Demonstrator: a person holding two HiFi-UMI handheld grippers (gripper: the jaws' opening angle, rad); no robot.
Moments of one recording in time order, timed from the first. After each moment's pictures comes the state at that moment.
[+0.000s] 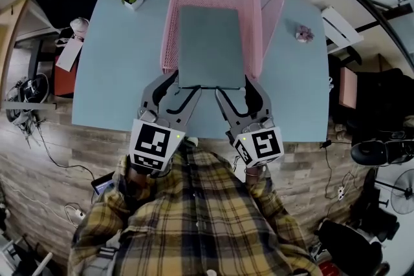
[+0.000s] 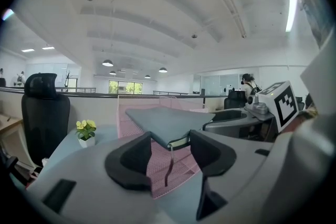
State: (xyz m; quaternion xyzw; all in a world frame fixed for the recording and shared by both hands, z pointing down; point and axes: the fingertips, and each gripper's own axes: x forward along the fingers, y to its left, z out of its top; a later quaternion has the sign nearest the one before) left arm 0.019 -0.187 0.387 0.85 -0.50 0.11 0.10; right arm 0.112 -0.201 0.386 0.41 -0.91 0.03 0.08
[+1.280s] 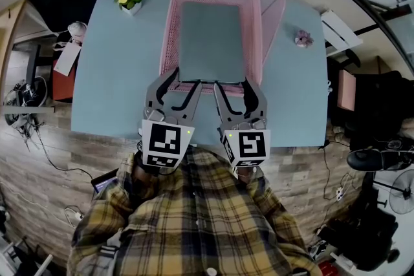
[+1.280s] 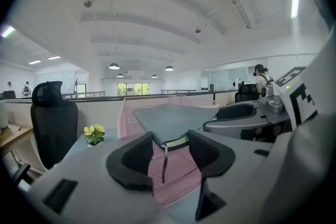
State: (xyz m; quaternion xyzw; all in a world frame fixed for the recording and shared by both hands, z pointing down) left arm 0.015 -0.222 0.388 0.82 -0.54 0.14 0.09; right arm 0.105 -0.232 0.386 0.48 -0.87 0.00 0.12
